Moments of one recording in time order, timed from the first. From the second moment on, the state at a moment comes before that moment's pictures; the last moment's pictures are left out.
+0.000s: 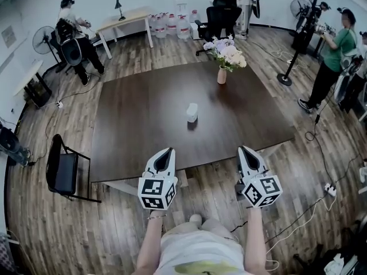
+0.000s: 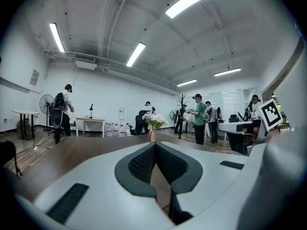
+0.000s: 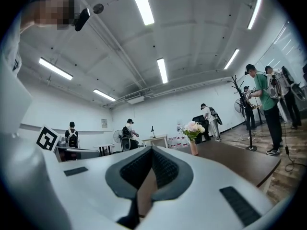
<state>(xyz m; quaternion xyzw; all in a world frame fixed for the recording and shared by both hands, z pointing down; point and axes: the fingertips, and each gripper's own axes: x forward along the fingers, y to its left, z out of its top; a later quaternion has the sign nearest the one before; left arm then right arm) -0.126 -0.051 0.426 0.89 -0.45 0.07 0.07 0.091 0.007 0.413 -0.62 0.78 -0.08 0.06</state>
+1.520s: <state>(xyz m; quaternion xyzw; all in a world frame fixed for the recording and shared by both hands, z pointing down) -0.047 -0.248 0.507 0.84 -0.52 0.13 0.13 0.144 -0.275 0.444 -0.48 0.87 -0.12 0.03</state>
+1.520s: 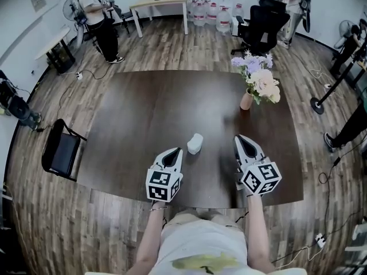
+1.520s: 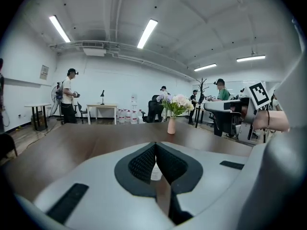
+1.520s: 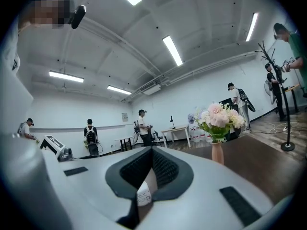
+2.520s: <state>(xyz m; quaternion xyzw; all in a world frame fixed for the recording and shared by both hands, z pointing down) -0.009 -0.290 0.627 0.85 -0.42 0.26 0.17 0.139 -0.294 0.516 -0.49 0.85 -0.20 -0.01</state>
